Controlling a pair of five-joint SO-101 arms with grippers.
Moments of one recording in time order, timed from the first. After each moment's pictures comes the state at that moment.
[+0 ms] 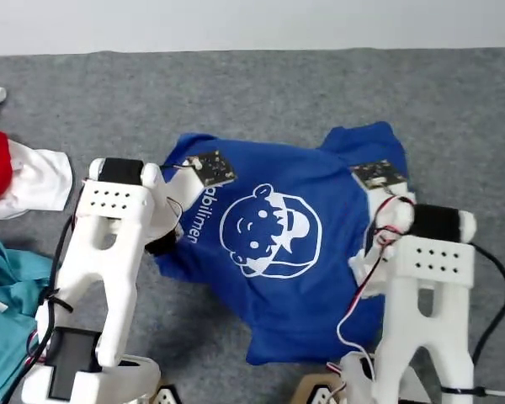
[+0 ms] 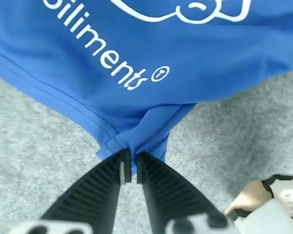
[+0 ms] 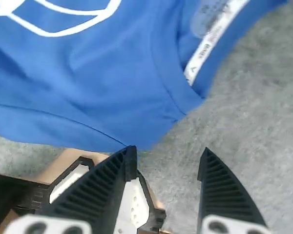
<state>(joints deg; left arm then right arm) 3.3 -7.2 19.3 93.0 -42.2 3.4 -32.7 31.9 100.3 22.5</state>
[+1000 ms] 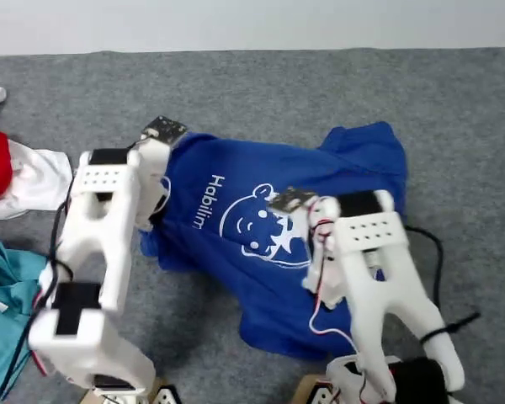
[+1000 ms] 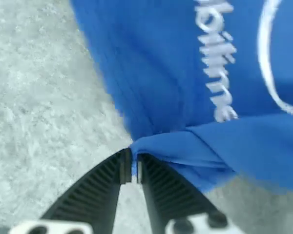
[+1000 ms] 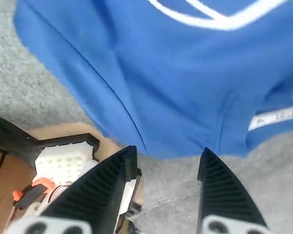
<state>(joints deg) -5.4 13.8 8.7 77.9 -16.7 -15.9 -18.1 34.2 95.6 31.9</state>
